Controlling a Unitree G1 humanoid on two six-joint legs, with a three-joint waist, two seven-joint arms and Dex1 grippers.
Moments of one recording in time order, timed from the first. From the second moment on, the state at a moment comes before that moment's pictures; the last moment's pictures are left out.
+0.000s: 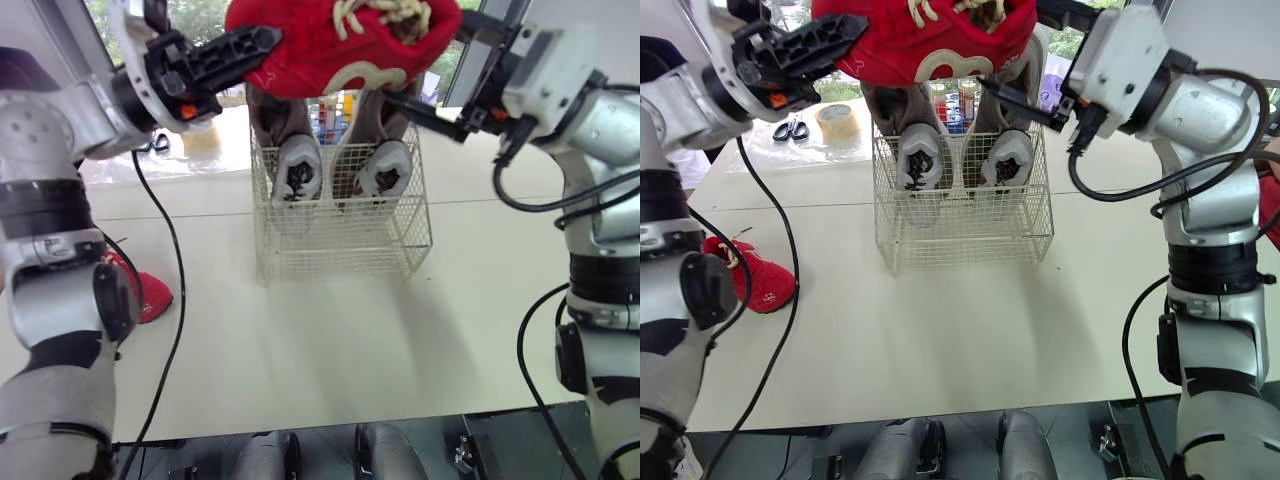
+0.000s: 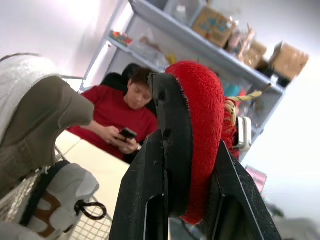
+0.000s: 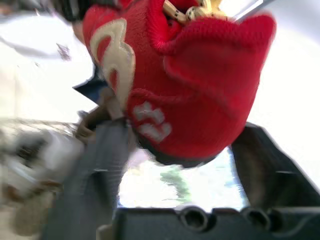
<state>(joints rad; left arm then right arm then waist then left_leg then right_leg) -1.25 0.61 0.36 0.44 -1.18 1.25 -0.80 -0.92 -0.71 -0.09 -0.08 0.39 0.13 0.88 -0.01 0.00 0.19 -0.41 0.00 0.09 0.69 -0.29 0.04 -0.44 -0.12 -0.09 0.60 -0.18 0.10</state>
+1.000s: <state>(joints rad) -0.95 0.31 0.44 -0.02 -1.38 0.93 -0.43 -0.93 -0.11 -0.26 -0.33 1.26 0.47 0.00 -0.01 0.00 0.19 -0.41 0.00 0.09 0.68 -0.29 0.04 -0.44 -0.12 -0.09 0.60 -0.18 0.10</state>
